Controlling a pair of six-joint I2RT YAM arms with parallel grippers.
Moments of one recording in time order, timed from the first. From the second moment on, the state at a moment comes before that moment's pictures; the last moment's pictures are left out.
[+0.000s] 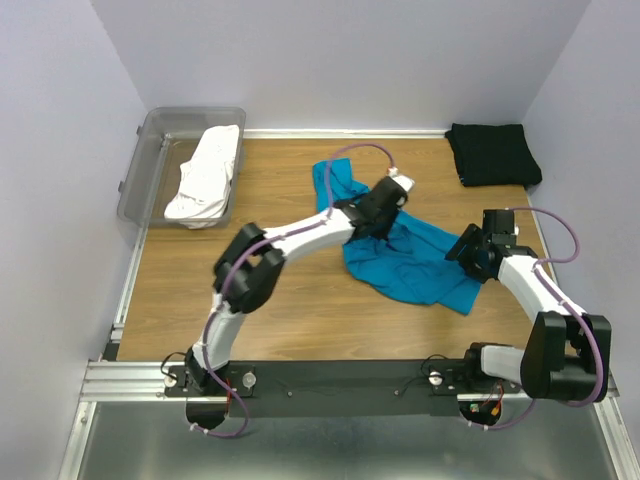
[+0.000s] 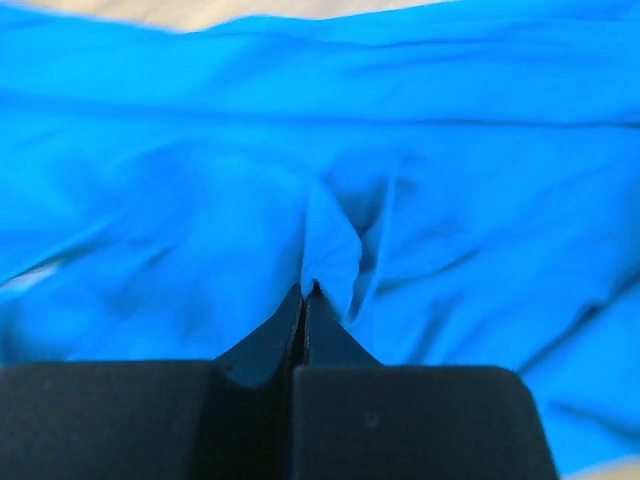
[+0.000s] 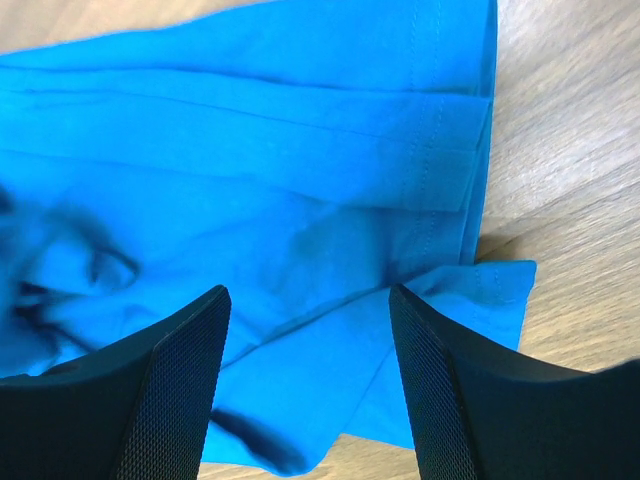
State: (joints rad) left arm -0.91 2.19 1.75 -0.37 -0.14 -0.23; right arm -0.08 1.22 0.65 -0.41 0.02 0.59
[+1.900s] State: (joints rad) left arm -0.56 1.29 0.78 -0.34 -0.27 -0.69; right arm 0.06 1.63 0.90 -0.34 -0.05 0.54
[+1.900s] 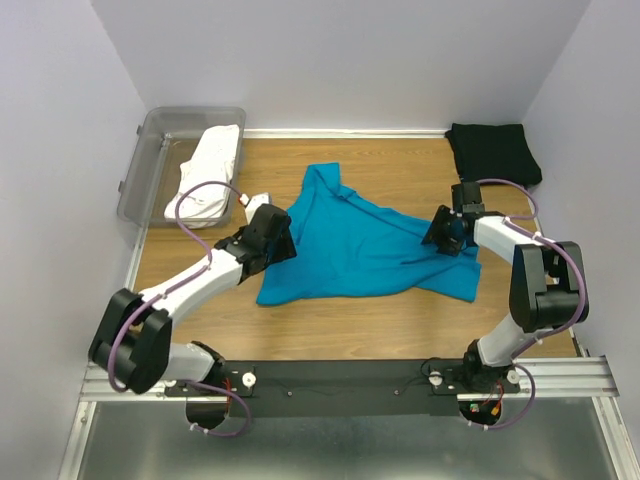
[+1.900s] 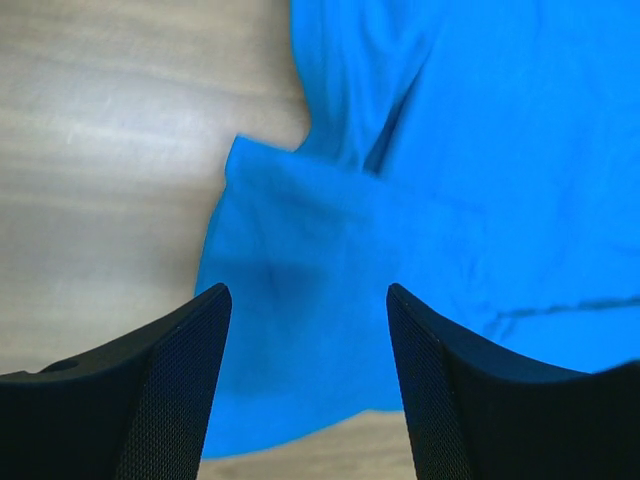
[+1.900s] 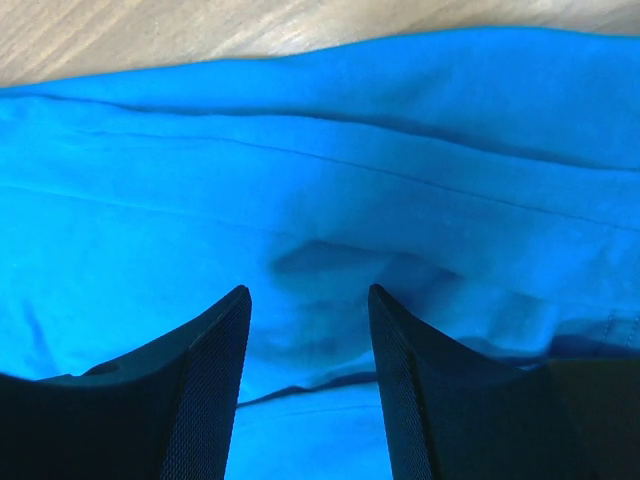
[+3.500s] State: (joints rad) left arm -0.41 1.47 0.96 -0.49 -0.32 -0.96; right arm 0.07 1.70 0.94 -0.22 -0.11 0.54
